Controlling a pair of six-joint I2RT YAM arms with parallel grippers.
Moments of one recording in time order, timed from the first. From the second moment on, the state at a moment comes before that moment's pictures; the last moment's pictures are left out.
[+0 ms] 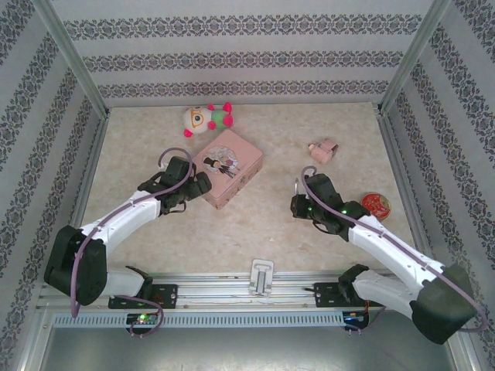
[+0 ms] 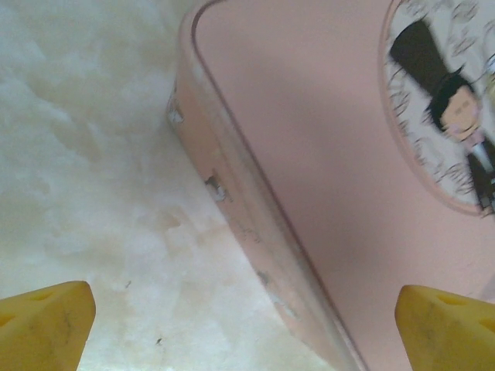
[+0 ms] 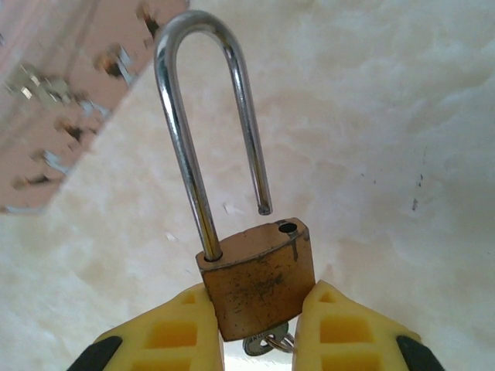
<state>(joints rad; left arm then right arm) -0.40 1.34 0.84 -0.45 -0.13 -0.83 0.54 1.06 0.68 -0.53 0.02 0.62</state>
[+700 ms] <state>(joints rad) -0.37 1.30 0.85 -0.44 -0.13 -0.94 0.56 1.50 0.99 -0.69 0.04 0.42</state>
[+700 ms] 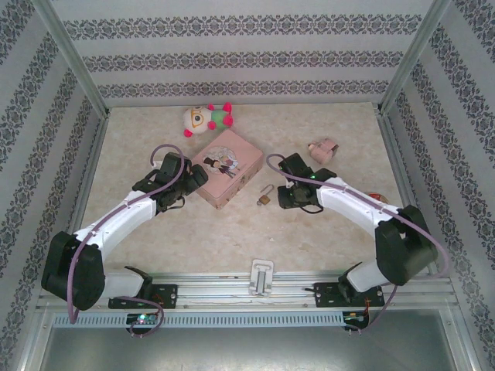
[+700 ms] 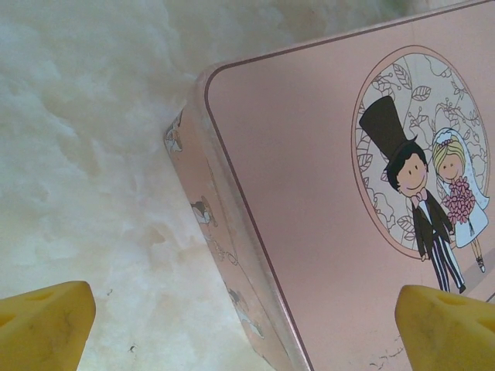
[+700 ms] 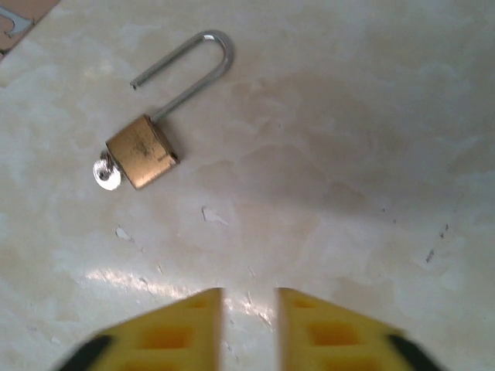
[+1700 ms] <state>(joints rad) -0.37 1.41 0.88 -0.39 -0.13 -0.95 0.62 1.88 1.22 -0.61 0.16 0.48</state>
